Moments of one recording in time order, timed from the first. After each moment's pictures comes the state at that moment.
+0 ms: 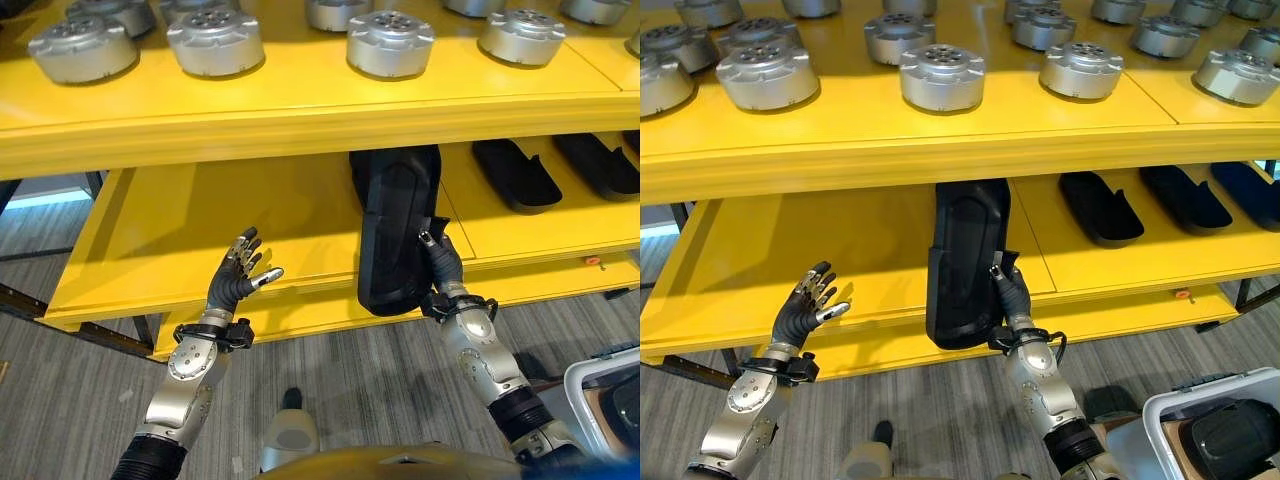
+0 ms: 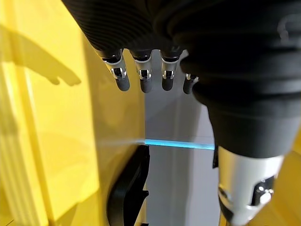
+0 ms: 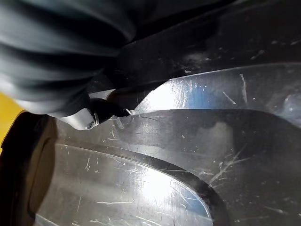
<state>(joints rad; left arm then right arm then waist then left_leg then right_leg) 0.13 0.48 -0.15 0.01 -0.49 -0.20 0.05 -0.15 -0.23 0.34 0.21 0.56 -0.19 -0.16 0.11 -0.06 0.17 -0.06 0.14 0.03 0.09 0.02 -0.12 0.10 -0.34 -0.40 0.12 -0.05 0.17</state>
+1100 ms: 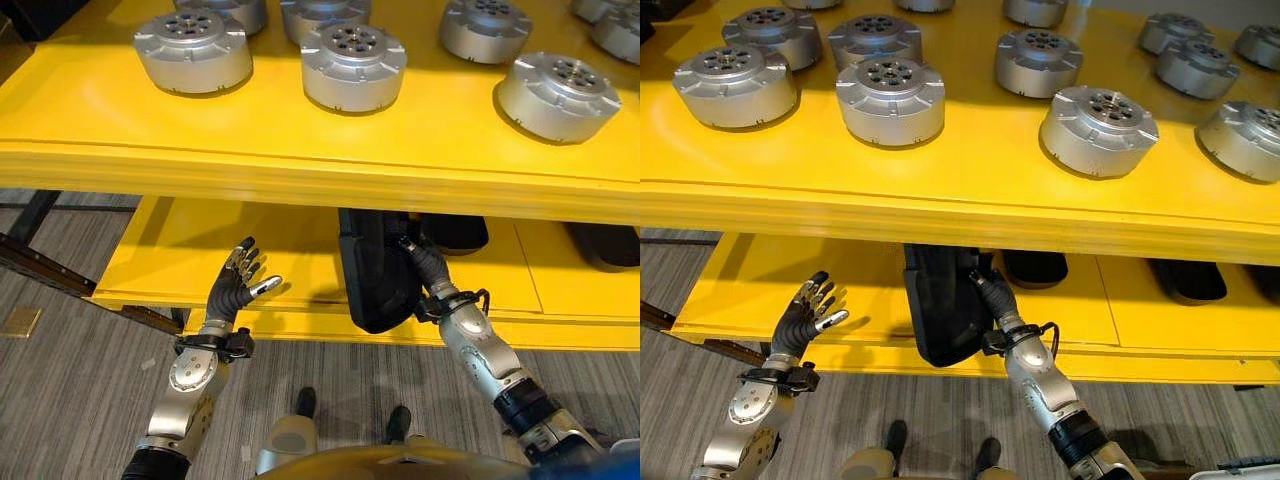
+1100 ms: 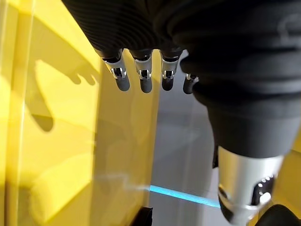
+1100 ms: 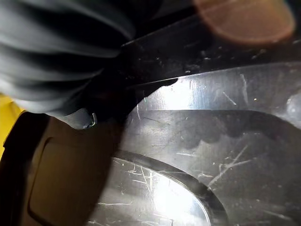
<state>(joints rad) 0.17 0.44 -0.13 0.02 -0.48 -0.21 0.05 -0.21 -0.29 0.43 0.21 0.54 -0.16 -0.08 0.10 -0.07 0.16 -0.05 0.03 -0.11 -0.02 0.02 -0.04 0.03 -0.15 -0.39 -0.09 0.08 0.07</state>
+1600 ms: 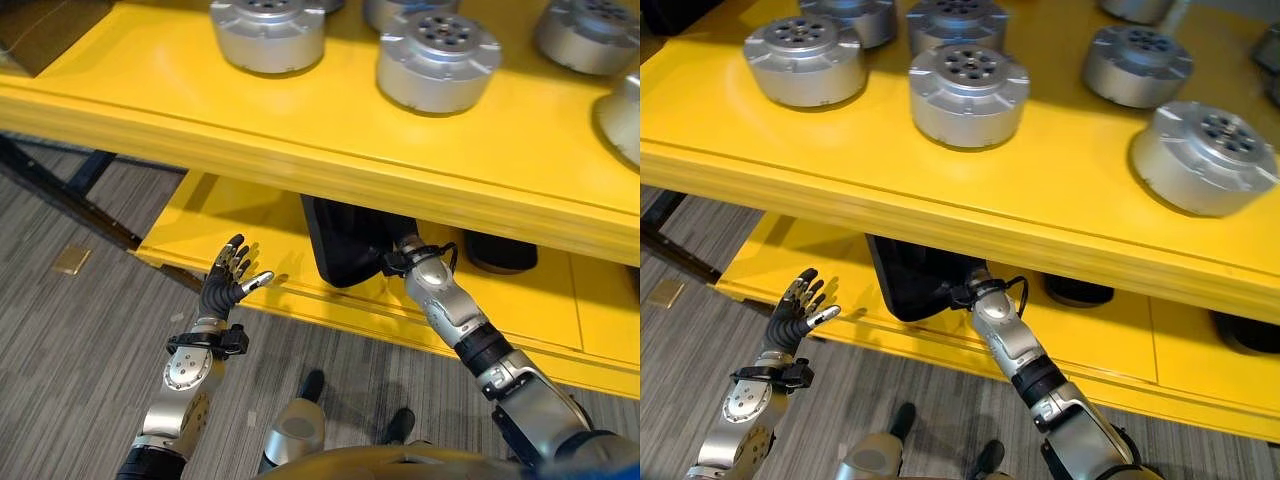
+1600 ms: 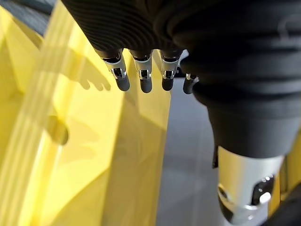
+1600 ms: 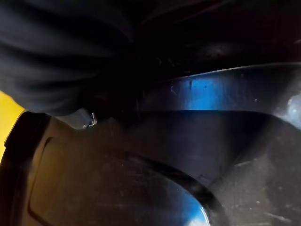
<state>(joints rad) 0.15 0.46 -0.12 0.01 -0.49 -0.21 0.09 -0.55 -0.16 0.46 0.45 0.47 -0.16 -0.21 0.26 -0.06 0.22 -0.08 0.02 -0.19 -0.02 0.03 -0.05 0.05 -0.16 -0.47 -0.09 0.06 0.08</state>
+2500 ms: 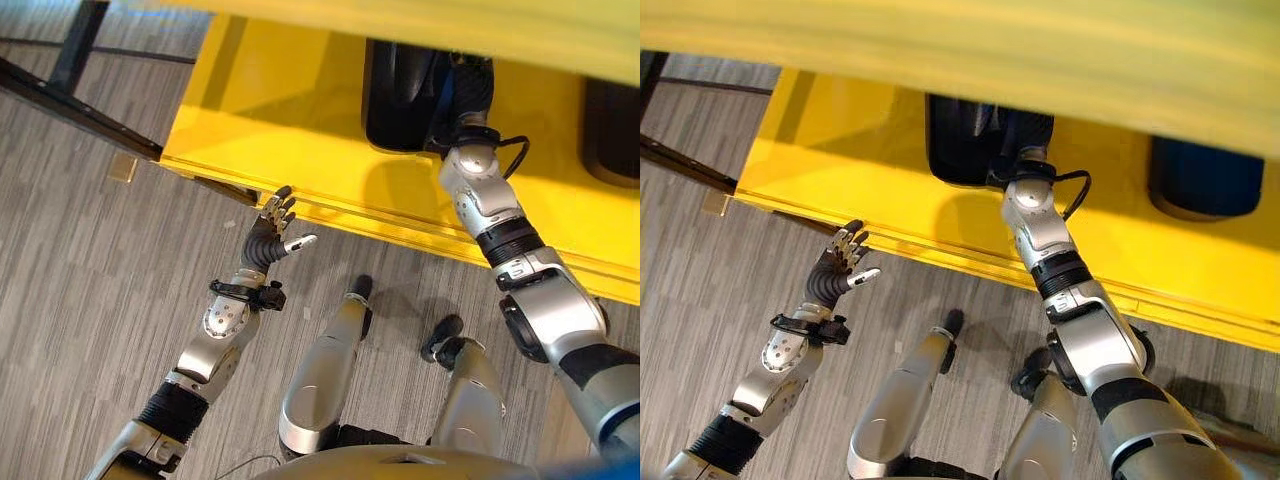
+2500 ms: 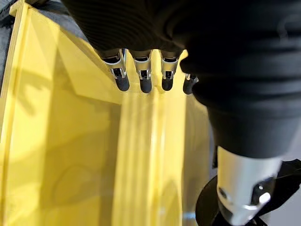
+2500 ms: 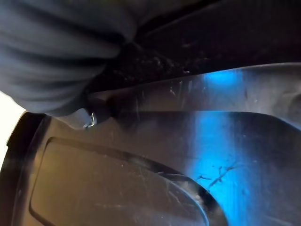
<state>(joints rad) -0.10 0.52 -0.35 0.00 -0.54 -0.26 0.17 -1.08 -0.30 0.28 0.72 0.47 -0.19 -0.50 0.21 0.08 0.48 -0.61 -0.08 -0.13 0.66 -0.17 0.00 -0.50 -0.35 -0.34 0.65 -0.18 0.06</state>
